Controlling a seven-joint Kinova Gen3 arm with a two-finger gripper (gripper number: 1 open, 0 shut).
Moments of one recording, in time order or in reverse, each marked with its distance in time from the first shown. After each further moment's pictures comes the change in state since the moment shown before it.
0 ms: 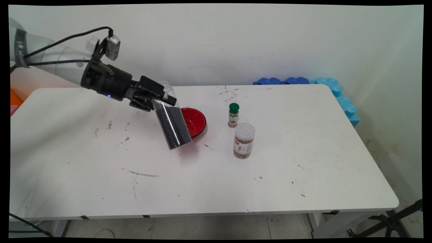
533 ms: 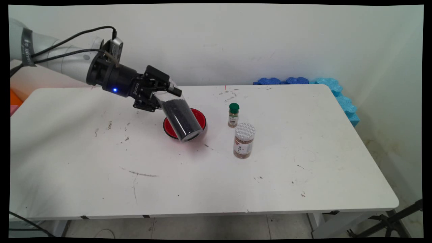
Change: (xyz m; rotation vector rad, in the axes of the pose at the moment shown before) arm 0.009 0.000 0.007 -0.053 0.016 -0.298
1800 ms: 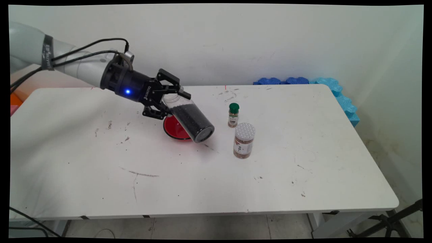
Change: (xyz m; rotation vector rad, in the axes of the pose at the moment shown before) arm 0.009 -0.008 0.029 -0.007 -0.042 -0.273
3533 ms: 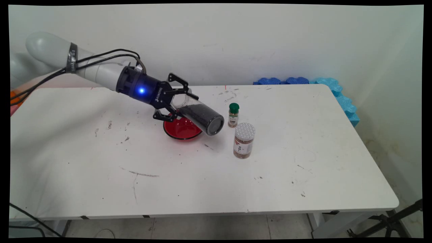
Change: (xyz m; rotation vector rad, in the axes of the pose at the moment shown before) arm 0.040 -0.016 0.029 -0.025 -0.051 -0.290
